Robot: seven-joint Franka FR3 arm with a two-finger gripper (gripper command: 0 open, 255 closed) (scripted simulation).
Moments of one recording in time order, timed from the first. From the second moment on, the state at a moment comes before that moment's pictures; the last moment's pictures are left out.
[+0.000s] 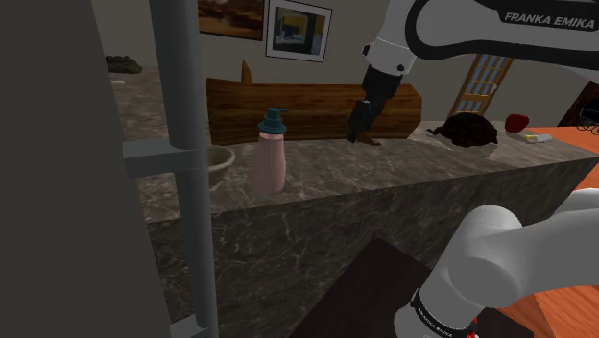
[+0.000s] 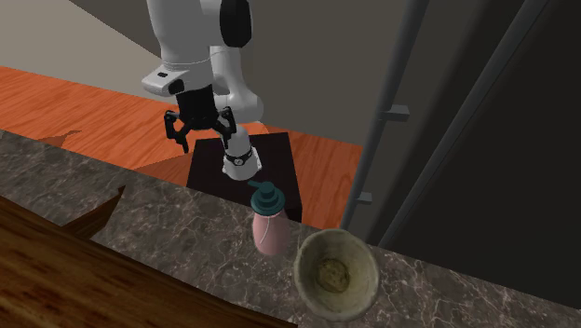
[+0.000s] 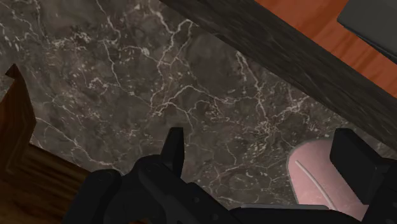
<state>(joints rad) -0.02 -0.82 0.00 -2.38 -0.05 1.72 -0.12</state>
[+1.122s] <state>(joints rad) 0.16 -0.58 0.00 -2.35 0.16 2.17 -0.23</state>
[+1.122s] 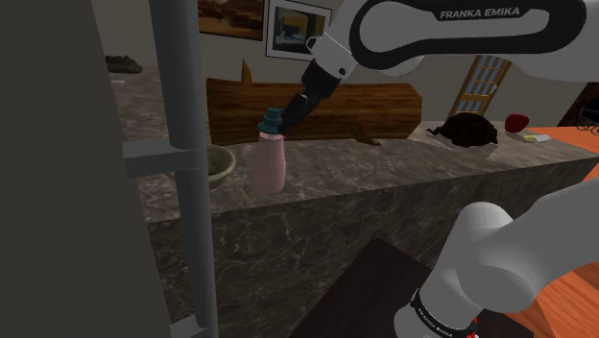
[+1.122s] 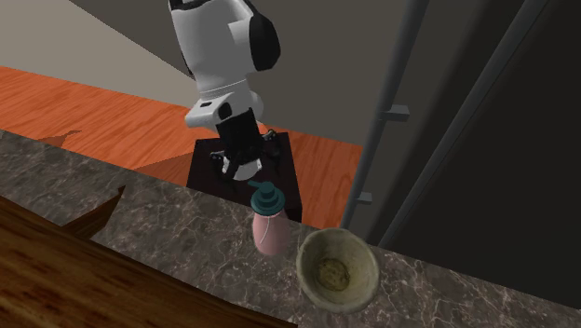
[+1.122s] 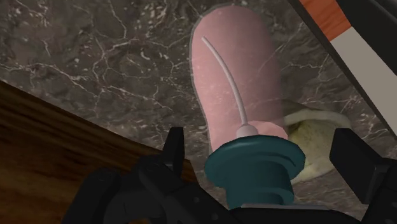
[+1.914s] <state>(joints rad) 0.17 -0.53 0.01 -2.39 0.17 2.26 -0.24</state>
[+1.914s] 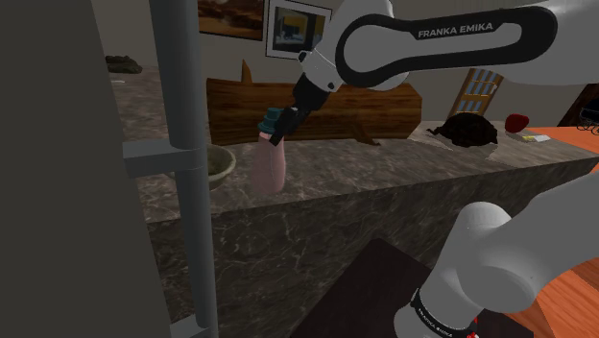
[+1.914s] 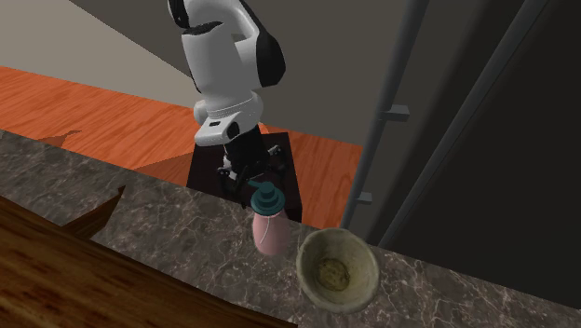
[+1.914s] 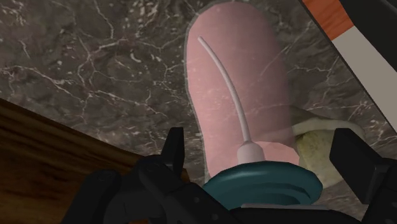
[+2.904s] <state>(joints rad) 0.17 -0.53 0.00 -2.35 0.17 2.22 -0.23</state>
